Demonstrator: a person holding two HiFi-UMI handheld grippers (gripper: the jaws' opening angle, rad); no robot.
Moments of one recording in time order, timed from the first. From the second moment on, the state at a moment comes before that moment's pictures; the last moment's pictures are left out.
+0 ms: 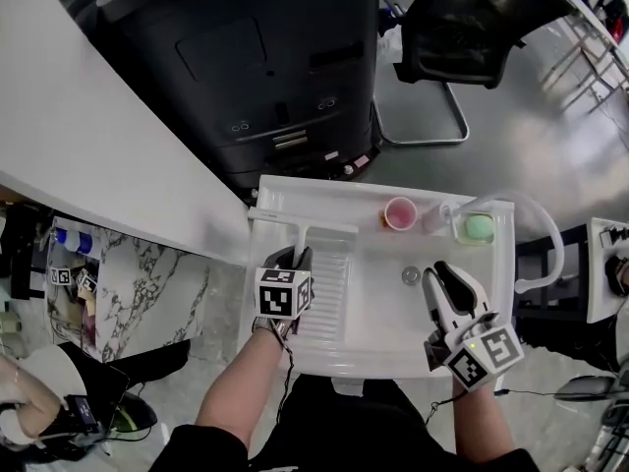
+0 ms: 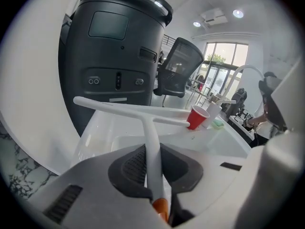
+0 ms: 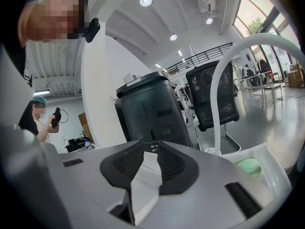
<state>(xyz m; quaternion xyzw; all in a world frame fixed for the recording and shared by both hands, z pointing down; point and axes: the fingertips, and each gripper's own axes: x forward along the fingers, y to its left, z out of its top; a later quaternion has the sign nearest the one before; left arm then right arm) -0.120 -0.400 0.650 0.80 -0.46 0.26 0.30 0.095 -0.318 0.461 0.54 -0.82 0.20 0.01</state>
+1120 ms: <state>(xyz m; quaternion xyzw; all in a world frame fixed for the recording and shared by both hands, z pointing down) -0.097 -0.266 0.434 0.79 -0.58 0.09 0.17 0.092 -0.273 0.400 0.36 -0.92 0.14 -0.02</state>
